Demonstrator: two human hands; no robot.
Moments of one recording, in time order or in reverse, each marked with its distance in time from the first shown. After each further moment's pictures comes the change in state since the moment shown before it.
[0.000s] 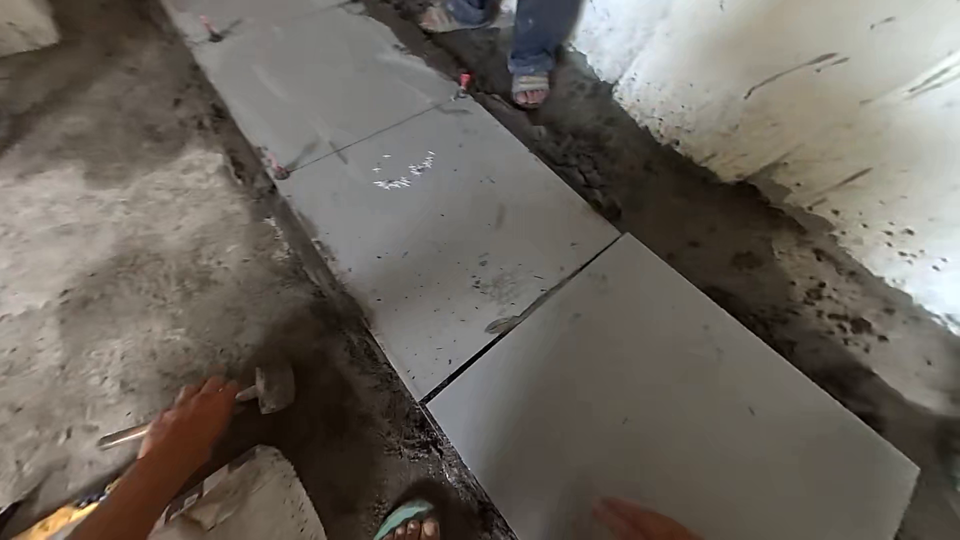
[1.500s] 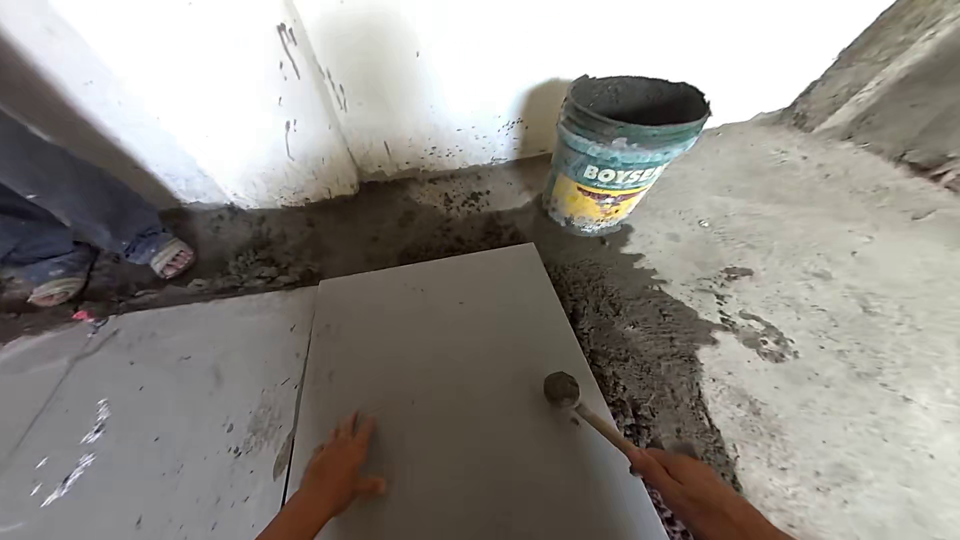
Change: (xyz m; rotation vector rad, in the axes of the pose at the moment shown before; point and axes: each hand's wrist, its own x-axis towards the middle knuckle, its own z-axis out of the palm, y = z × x) left_hand -0.054 0.500 -0.154 0.387 -0.006 0.964; right_hand -0.193 0.080 0.208 1.020 0.703 0.849
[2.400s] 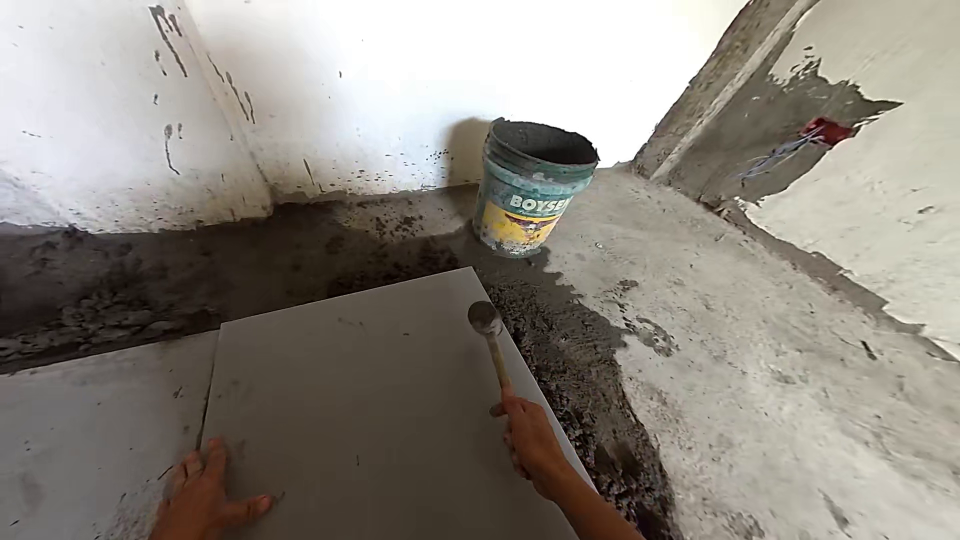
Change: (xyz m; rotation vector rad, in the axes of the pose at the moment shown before) left_hand 0.104 -0.111 -0.014 -0.293 0.203 -0.123; right_hand 0.101 -0.122 0.055 0.821 0.309 0.192
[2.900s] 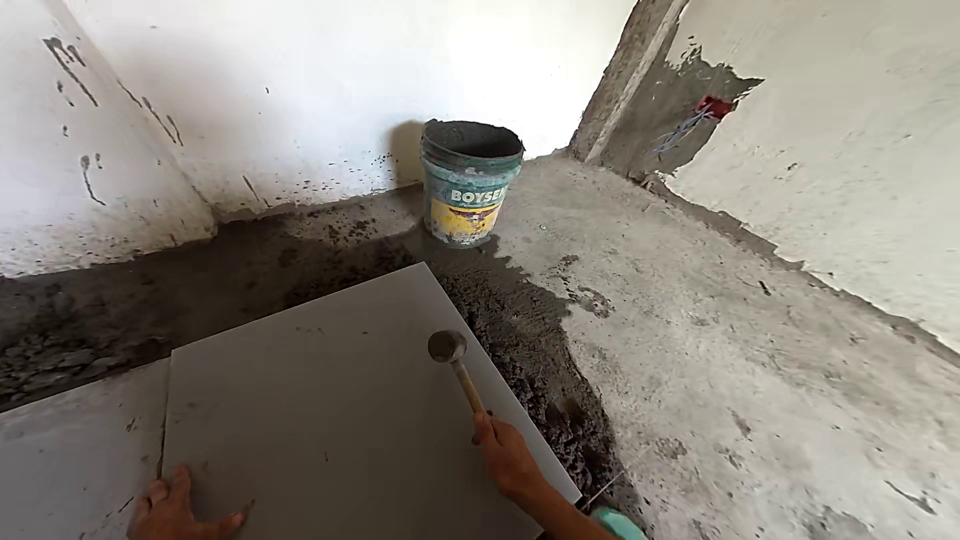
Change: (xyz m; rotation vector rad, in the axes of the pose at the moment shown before) left_hand -0.003 -0.002 0.002 0.073 0.004 0.033; right_hand -0.048 0.056 -0.018 -0.254 0.018 -0.046
